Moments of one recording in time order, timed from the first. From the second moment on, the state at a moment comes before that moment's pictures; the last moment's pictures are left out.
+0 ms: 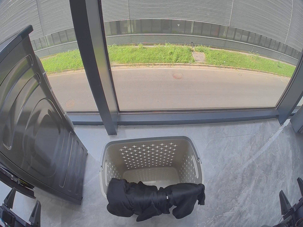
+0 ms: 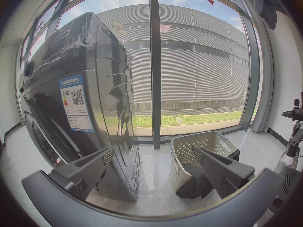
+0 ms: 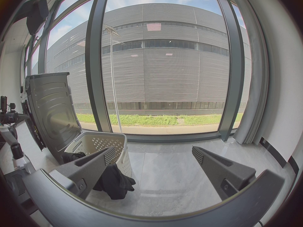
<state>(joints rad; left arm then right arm) 0.00 0.02 -0.02 0.00 0.00 0.02 0.01 0.02 -0.02 0.00 0.03 -0.01</state>
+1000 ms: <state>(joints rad) 0.00 0.02 -0.02 0.00 0.00 0.01 0.01 0.02 -0.02 0.00 0.03 -0.01</state>
